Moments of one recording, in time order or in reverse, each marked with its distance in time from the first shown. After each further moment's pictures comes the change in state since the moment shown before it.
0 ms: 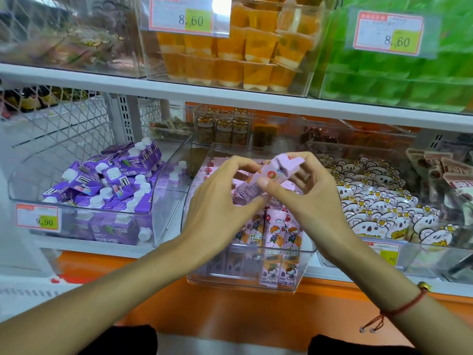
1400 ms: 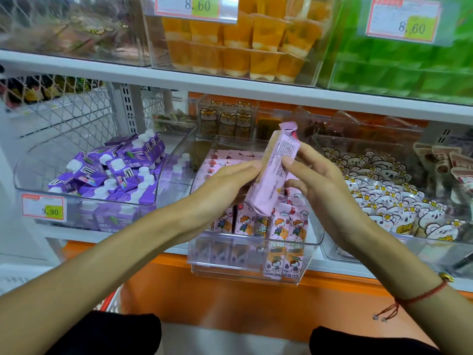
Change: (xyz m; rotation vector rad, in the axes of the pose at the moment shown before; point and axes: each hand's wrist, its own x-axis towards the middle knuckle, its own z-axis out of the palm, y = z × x) left_hand 0.017 0.004 -0.011 -0.617 -0.396 -0.411; right_hand 0.011 0.002 -0.011 0.042 -0.147 0.126
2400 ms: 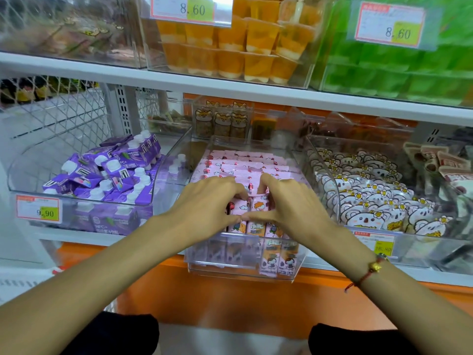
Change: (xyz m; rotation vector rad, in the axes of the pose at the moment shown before) left_hand -0.004 -0.020 -0.019 1.354 0.028 0.118; right_hand 0.005 0.026 0.011 -1.244 -0.178 -0.121
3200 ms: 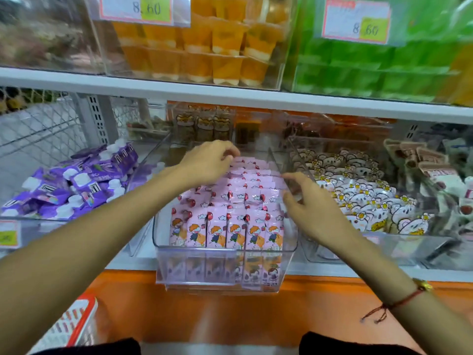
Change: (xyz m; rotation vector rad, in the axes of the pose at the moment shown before) left_hand 0.101 -0.009 -0.007 -0.252 0.020 -0.077; right_hand -0.020 0.047 -0.012 0.291 0.164 0.312
